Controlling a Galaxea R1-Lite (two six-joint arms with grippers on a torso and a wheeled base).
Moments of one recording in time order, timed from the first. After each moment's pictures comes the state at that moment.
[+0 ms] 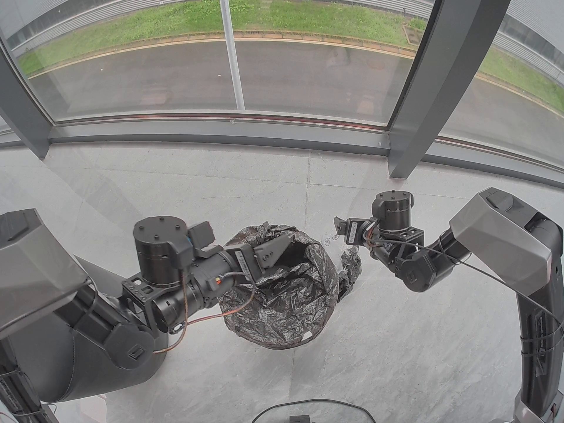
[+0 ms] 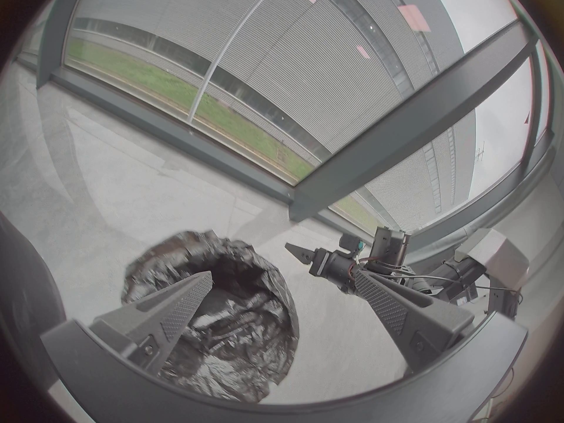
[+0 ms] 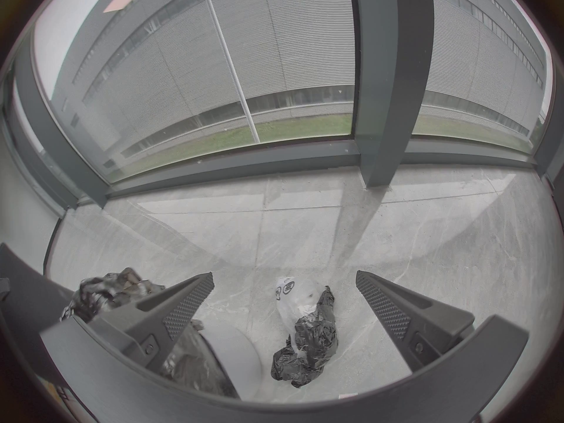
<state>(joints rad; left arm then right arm) -0.59 1.97 -0.67 -1.14 -0.04 -0.51 0.42 2.39 -1.27 -0.81 -0.27 0.28</state>
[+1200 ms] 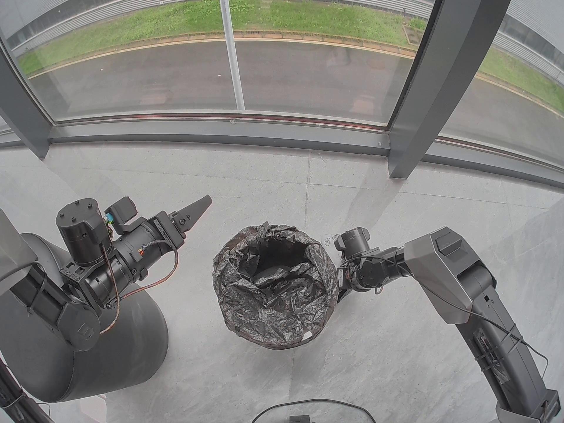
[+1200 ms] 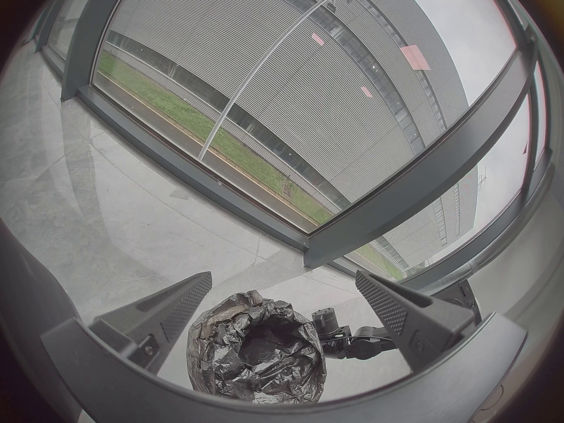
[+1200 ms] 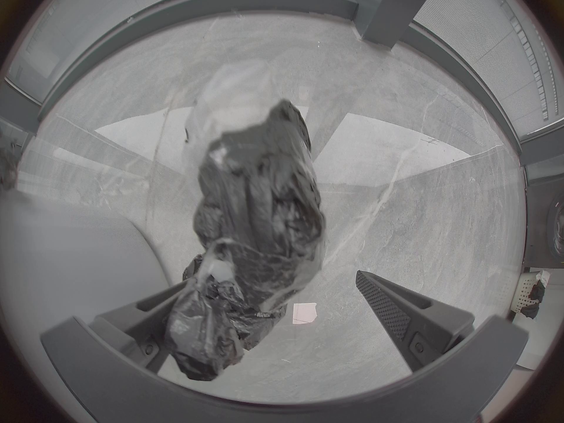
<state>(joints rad) -0.30 1.85 -0.54 -1.33 -0.20 -0.55 0.40 2.85 -2.00 0.07 -0.32 0.39</state>
